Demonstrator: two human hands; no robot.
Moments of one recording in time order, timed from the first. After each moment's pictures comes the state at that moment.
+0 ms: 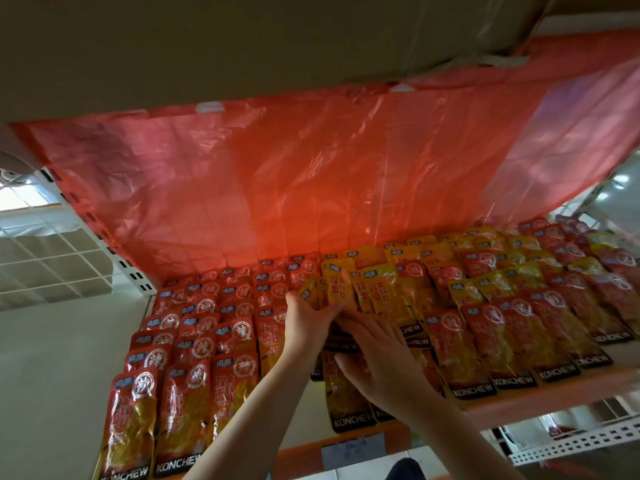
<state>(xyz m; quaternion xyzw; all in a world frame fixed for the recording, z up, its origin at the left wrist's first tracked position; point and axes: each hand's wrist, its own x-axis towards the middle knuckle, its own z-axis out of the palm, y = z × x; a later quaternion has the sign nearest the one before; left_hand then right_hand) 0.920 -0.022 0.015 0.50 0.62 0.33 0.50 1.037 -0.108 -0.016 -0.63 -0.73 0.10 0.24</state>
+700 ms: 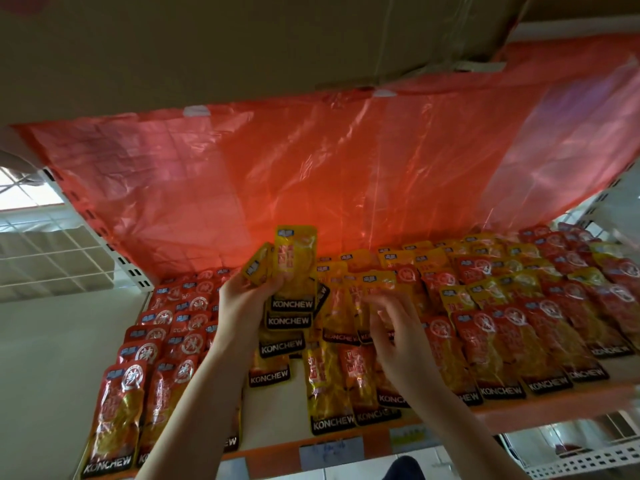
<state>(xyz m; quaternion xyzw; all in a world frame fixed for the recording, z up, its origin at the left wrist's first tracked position) 0.880 -0.016 0.061 0.40 0.51 0.51 0.57 1.075 -0.103 0.003 -0.61 -0.63 0.12 0.46</state>
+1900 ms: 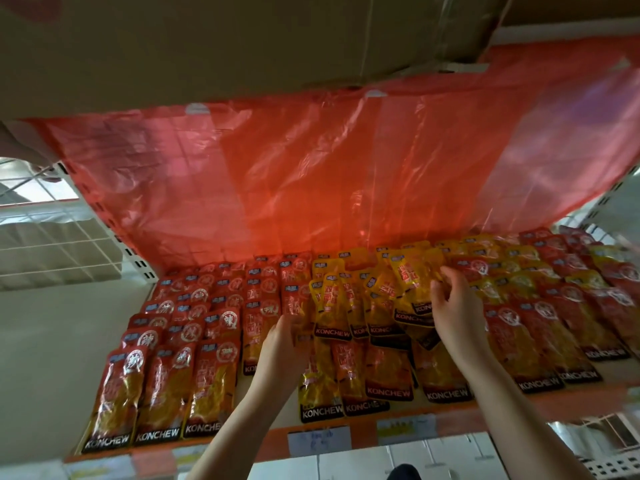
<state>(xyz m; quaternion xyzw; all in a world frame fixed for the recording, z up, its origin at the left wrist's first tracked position) 0.908 -0.070 -0.002 0.64 0.63 0.25 0.36 1.158 -0.089 0.014 -0.78 -0.48 0.11 0.40</state>
